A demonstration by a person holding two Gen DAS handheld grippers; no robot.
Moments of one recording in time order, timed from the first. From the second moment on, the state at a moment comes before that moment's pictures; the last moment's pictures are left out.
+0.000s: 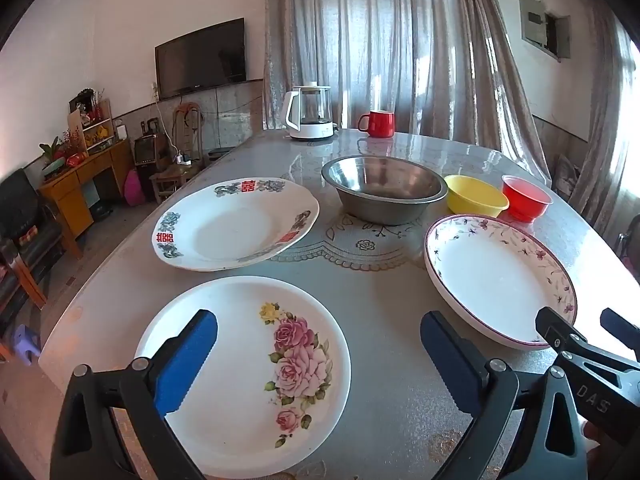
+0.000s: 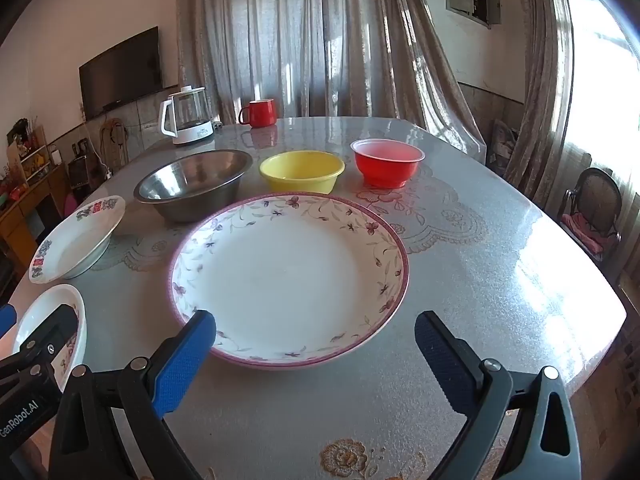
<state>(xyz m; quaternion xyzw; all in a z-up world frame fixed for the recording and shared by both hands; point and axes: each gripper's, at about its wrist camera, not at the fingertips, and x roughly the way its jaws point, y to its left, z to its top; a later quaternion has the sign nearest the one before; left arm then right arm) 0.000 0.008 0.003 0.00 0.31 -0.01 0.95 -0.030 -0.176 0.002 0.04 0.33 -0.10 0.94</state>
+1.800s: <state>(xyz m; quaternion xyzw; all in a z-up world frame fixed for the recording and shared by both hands) 0.008 -0.005 0.000 0.04 0.33 -0.01 0.94 -0.024 -0.192 0.004 0.07 0.33 -0.05 0.94</state>
